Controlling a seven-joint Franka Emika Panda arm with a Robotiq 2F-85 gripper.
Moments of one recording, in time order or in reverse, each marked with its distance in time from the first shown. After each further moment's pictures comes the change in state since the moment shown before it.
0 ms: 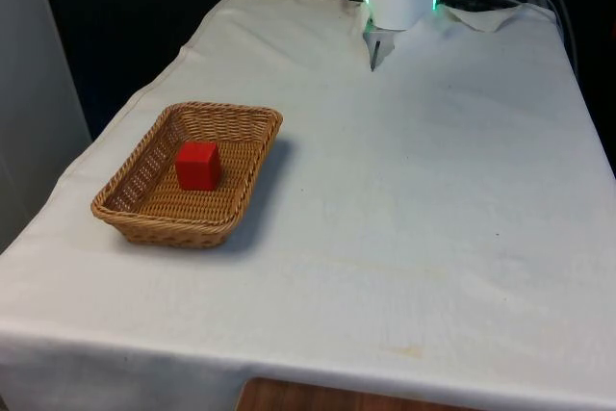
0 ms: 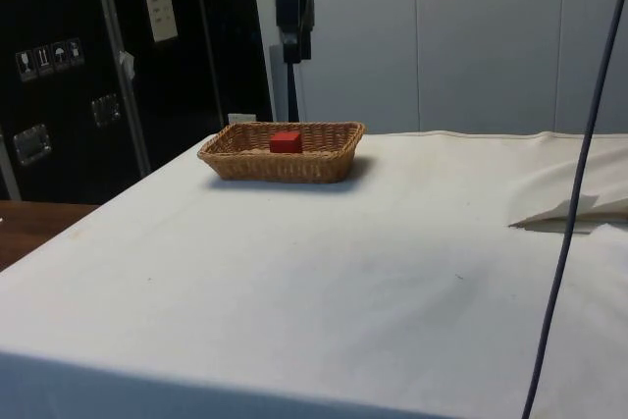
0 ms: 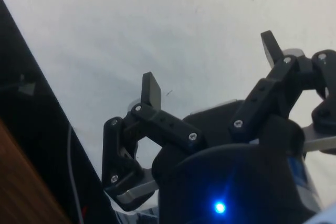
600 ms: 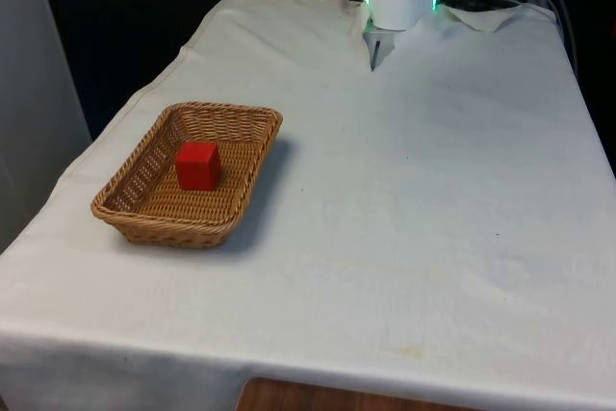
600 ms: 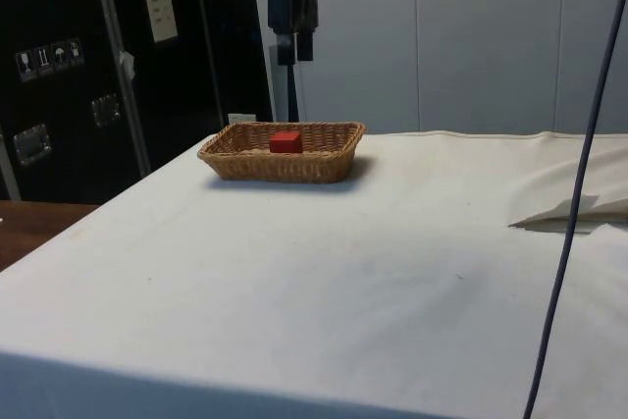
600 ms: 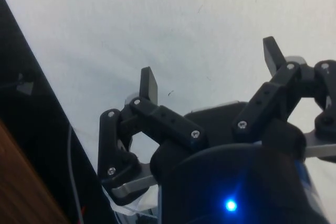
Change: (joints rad) arm -0.001 0.003 0.013 0.000 0.000 0.004 0.119
